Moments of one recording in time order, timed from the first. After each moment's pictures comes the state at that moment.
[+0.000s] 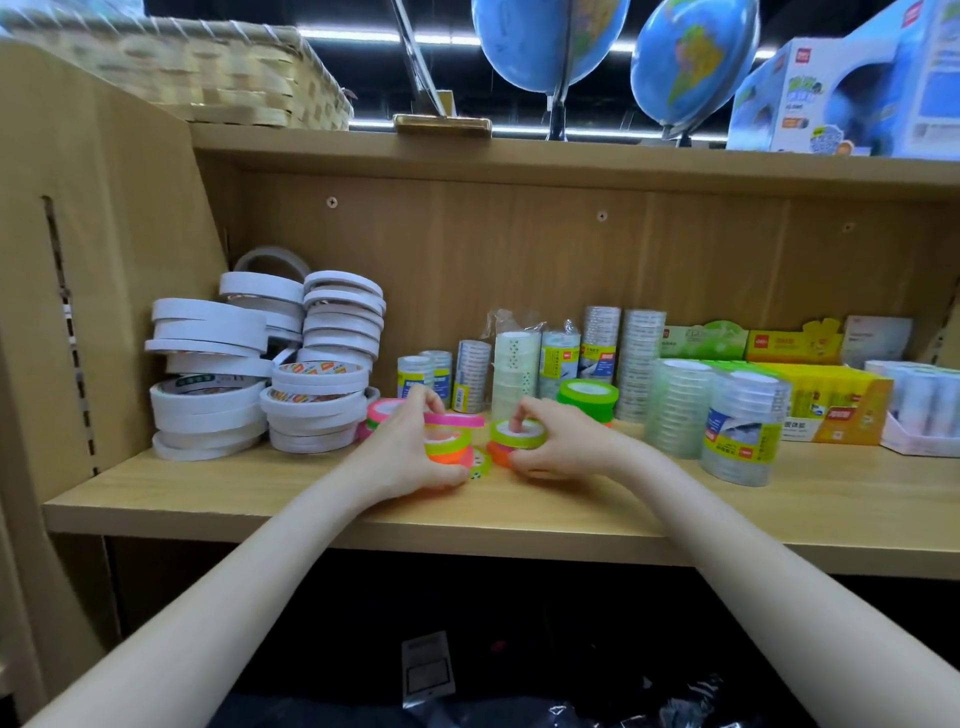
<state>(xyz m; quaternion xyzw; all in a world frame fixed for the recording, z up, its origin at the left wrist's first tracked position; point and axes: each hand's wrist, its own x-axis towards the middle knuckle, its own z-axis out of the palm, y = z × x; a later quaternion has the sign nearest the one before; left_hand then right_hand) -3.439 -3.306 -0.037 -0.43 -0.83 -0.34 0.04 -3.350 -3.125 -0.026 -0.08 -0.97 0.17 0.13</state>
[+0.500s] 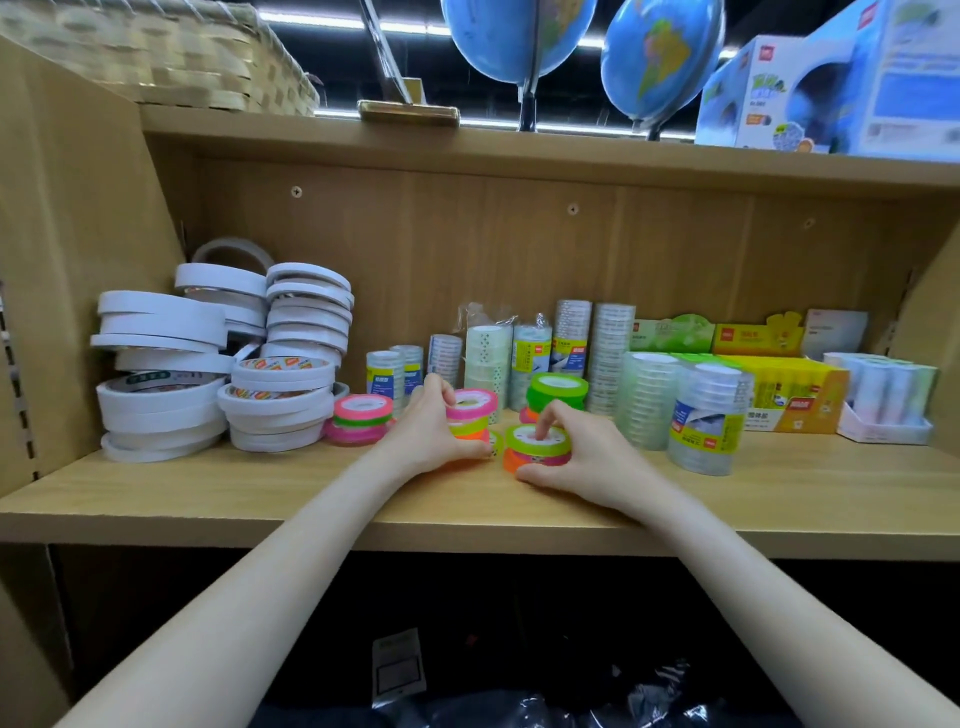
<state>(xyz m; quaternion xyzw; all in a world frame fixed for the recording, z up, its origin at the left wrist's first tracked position) -3.440 -3.249 -0.040 -0.42 -0.83 -0.37 0.06 -3.295 -3.120 -0.040 -0.11 -0.95 0.17 0.24</state>
